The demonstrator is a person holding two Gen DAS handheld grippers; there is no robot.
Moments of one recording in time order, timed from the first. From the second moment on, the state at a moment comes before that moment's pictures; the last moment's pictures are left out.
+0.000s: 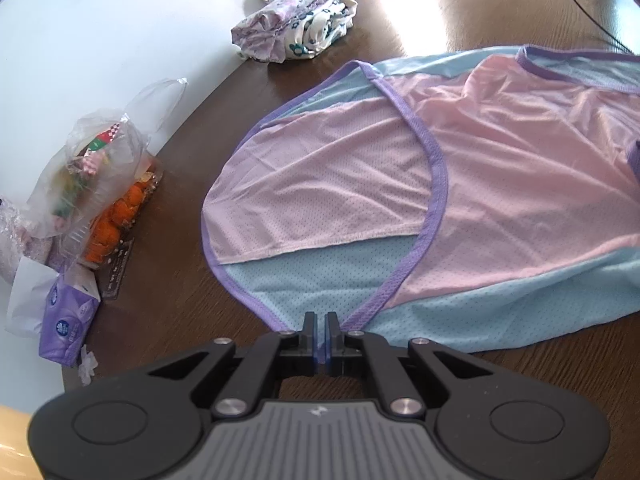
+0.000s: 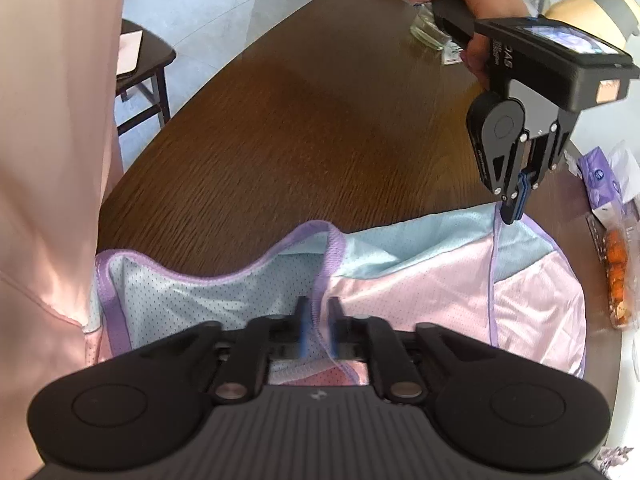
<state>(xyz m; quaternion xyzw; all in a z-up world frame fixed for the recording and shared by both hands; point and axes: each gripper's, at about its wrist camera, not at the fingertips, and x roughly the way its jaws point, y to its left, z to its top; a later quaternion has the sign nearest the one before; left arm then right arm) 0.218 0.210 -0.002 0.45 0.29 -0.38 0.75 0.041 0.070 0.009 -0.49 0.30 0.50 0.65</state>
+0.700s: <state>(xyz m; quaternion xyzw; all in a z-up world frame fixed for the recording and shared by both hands) 0.208 0.203 -0.002 0.46 0.30 -0.40 0.74 0.039 0.091 0.016 -0.50 0.29 0.56 0.59</state>
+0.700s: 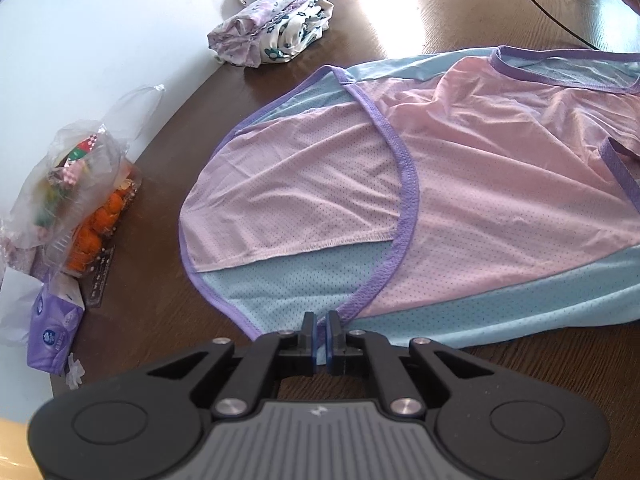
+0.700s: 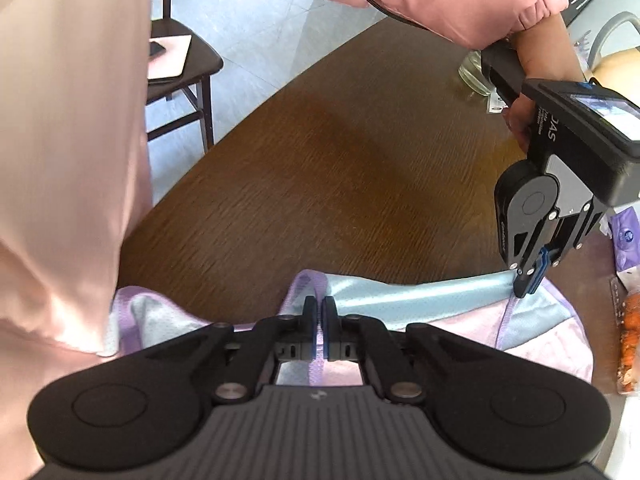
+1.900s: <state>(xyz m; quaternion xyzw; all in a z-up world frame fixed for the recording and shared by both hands) 0.243 -0.001 0.033 0.43 0.30 -0.47 0.71 0.099 -0.087 0.011 -0.43 0.40 0.35 0.73</state>
